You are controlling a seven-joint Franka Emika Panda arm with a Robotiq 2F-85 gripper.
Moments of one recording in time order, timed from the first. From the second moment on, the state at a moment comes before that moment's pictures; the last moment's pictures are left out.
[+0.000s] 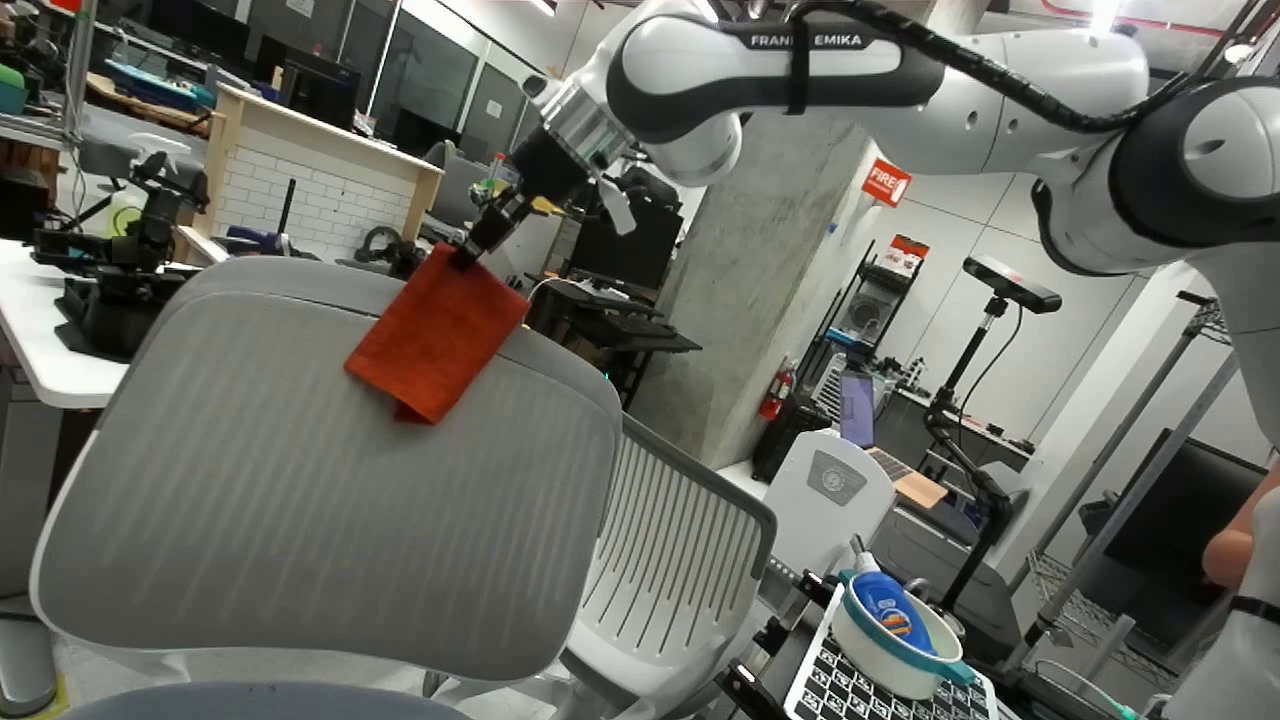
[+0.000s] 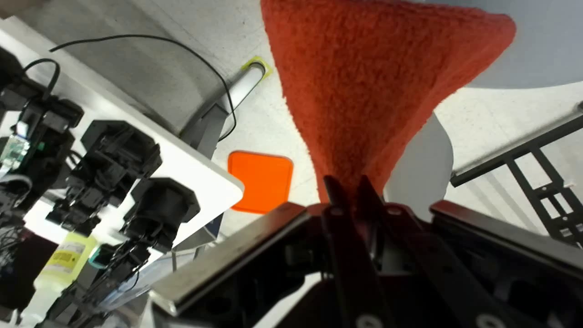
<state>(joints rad) 0.11 0.72 0.19 -1.28 0.00 2.37 -0.61</state>
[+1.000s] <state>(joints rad) -0.09 0.34 0.11 -1.34 0.04 2.24 -0.53</state>
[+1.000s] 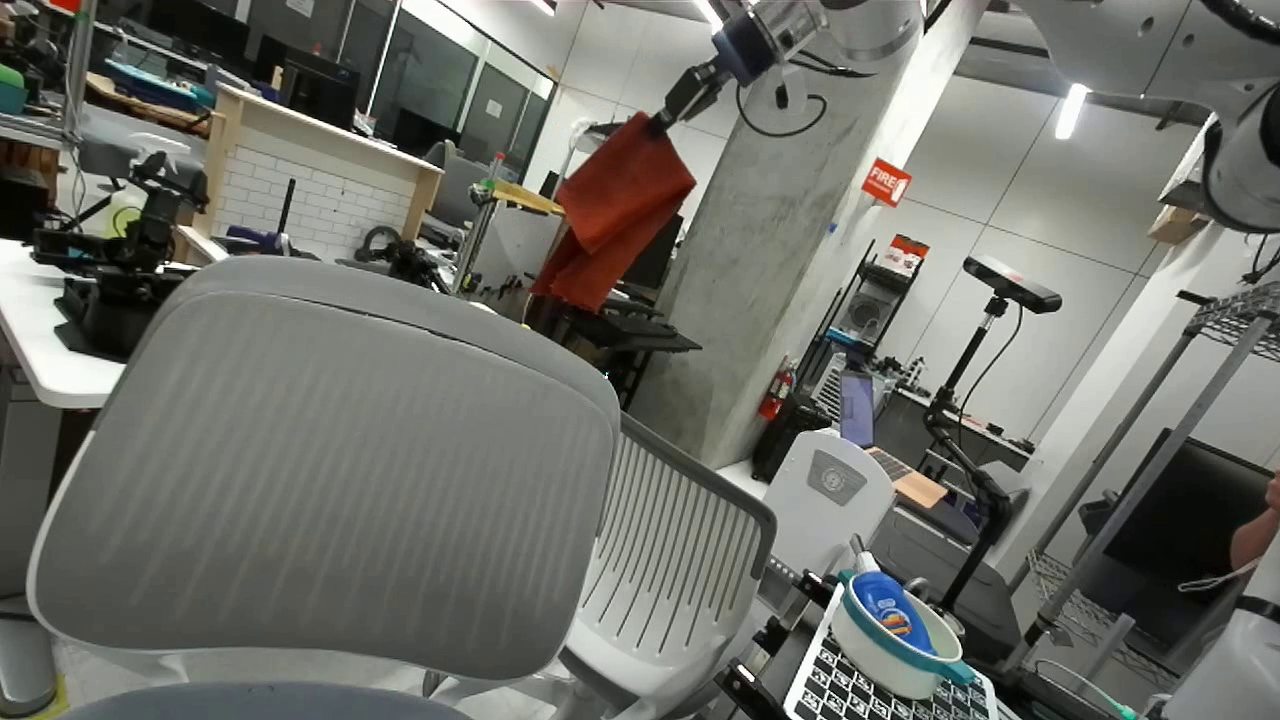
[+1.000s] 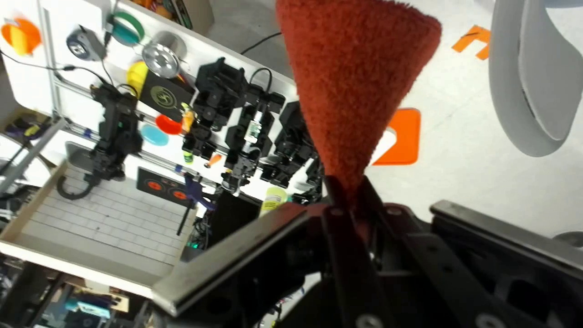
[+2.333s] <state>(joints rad) -0.05 0.22 0.04 -1.80 0.00 2.30 -0.37</state>
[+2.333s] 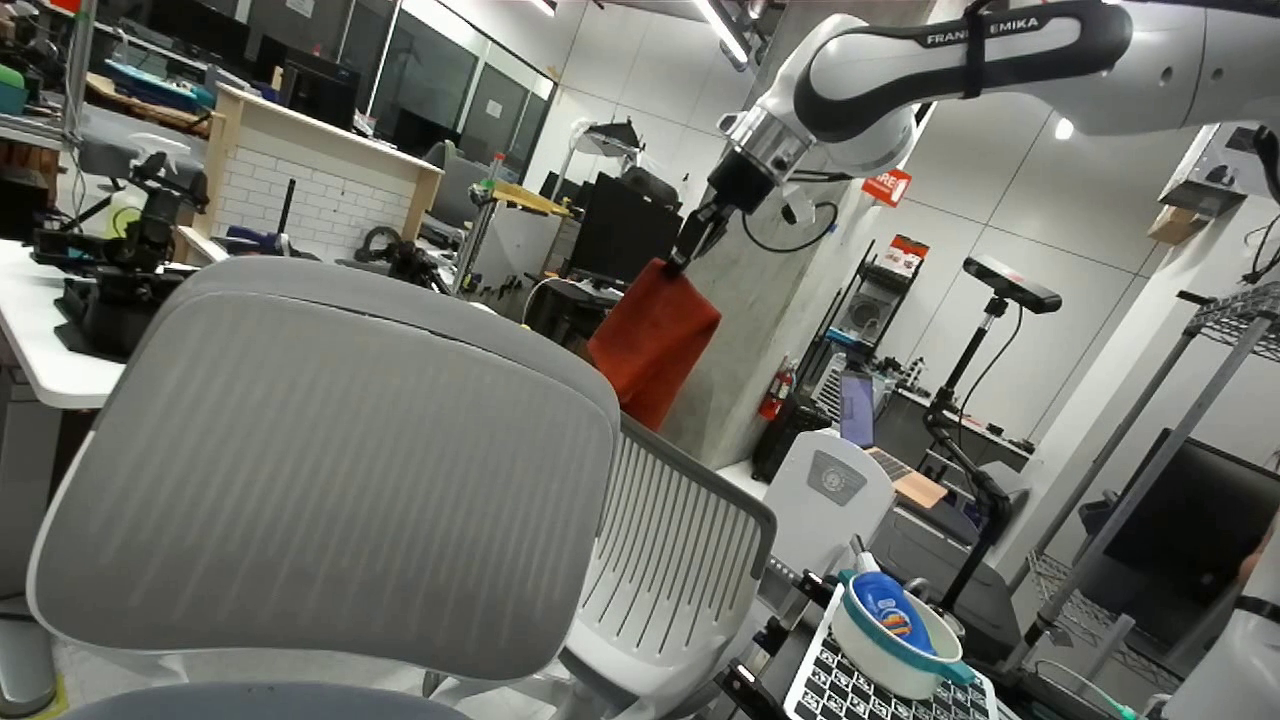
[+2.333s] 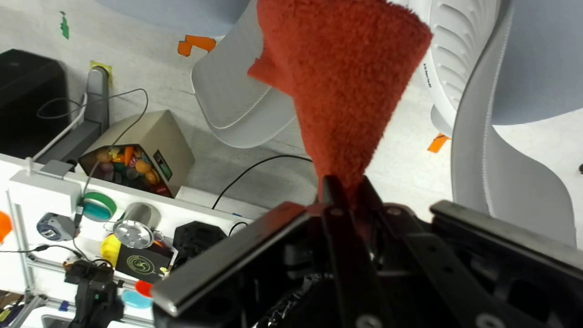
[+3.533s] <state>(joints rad) -0.01 0.24 0.04 -1.85 -0.01 2.32 -0.31</state>
